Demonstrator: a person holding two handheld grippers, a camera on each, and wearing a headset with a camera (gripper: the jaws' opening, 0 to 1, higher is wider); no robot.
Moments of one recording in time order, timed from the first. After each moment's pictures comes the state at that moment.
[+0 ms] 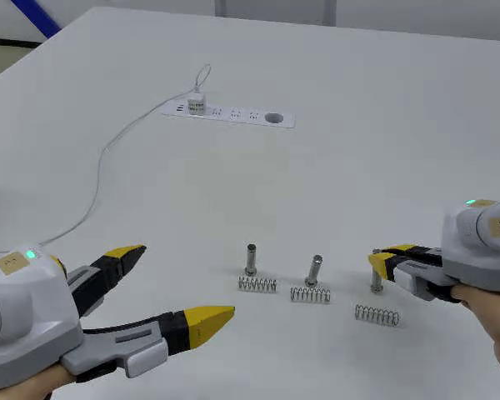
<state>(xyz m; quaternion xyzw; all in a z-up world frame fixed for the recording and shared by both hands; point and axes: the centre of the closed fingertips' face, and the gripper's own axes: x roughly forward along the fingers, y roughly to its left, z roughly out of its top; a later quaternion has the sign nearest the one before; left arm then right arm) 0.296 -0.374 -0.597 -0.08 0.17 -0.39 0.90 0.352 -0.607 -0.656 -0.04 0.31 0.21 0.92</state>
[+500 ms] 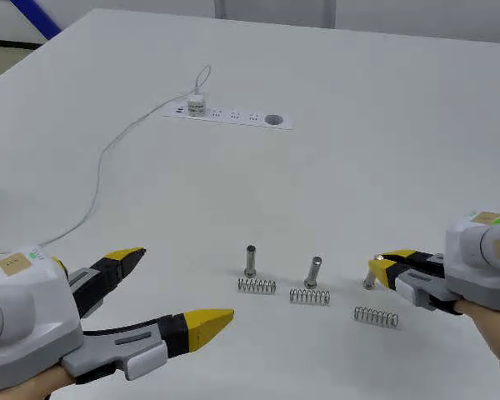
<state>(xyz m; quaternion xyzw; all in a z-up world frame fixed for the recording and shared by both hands) 0.295 -0.374 -0.599 -0.08 0.18 -0.39 0.90 0.344 -0.605 -0.655 -0.07 0.30 0.23 0.92</state>
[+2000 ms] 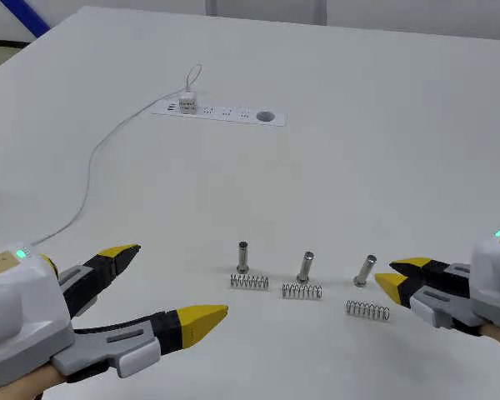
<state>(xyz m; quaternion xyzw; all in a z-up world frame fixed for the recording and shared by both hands) 0.294 -0.376 -0.596 -0.08 0.17 -0.39 0.90 0.308 -0.620 -0.660 -0.07 0.28 0.26 0.92</state>
